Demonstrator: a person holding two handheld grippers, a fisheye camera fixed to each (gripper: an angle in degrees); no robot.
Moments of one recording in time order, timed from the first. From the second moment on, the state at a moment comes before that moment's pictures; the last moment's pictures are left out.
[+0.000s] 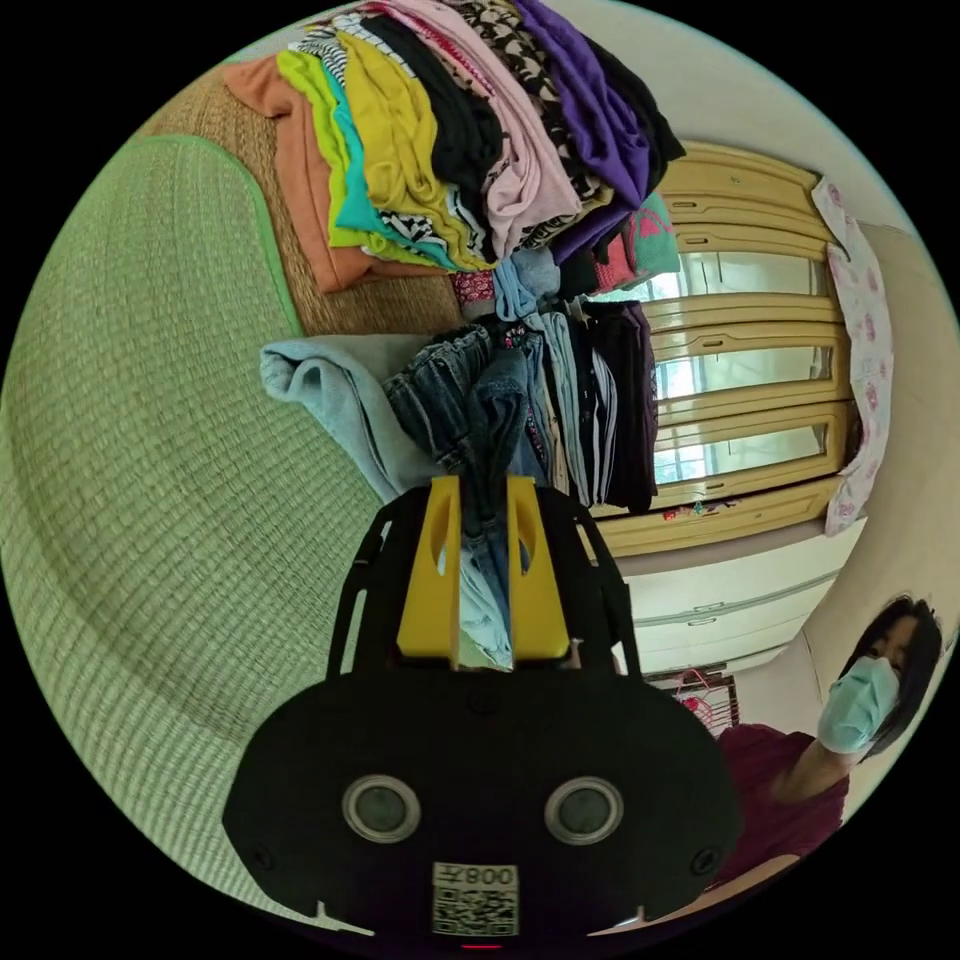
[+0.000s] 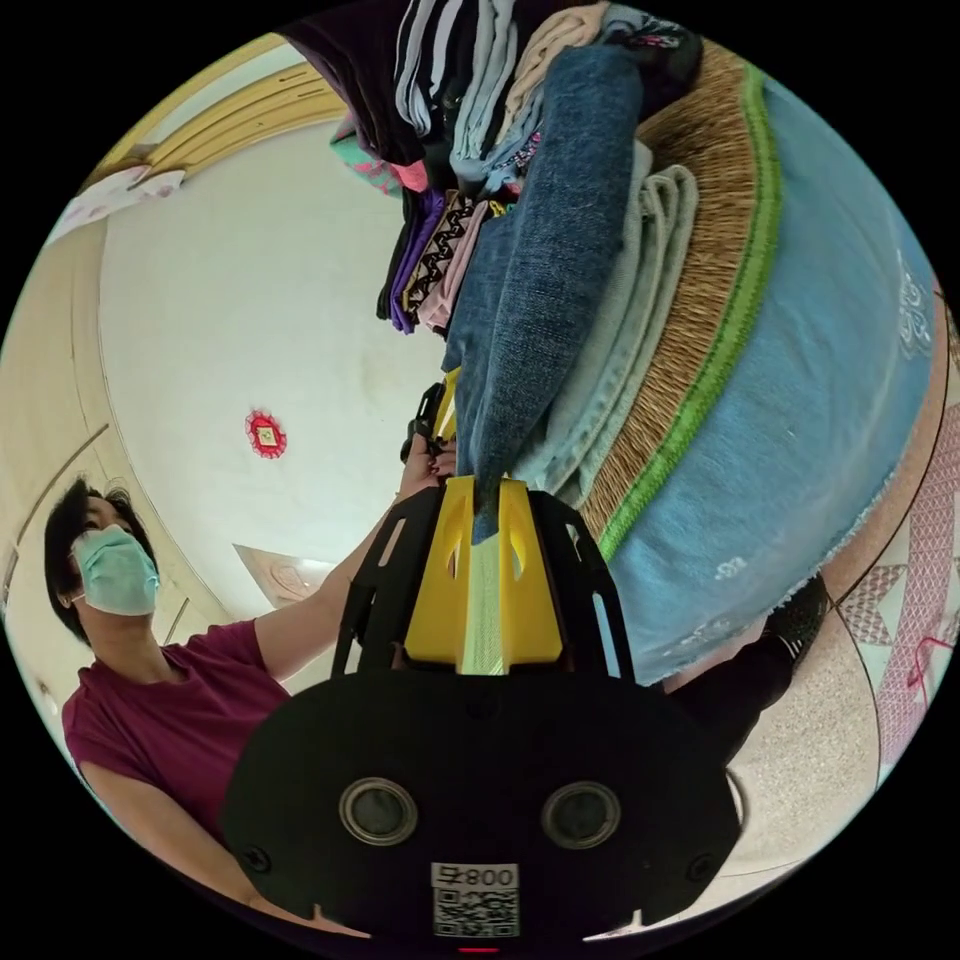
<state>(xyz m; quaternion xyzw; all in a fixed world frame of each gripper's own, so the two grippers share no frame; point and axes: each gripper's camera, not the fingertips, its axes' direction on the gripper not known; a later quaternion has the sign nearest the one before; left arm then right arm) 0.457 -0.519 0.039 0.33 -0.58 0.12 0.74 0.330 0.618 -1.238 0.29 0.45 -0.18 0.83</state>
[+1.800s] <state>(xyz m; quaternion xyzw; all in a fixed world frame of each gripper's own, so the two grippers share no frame) 0.396 -0.328 0.339 0.15 -0.85 -0.06 0.49 0.072 0.481 -1.173 0.31 0.81 -0.32 0.38</state>
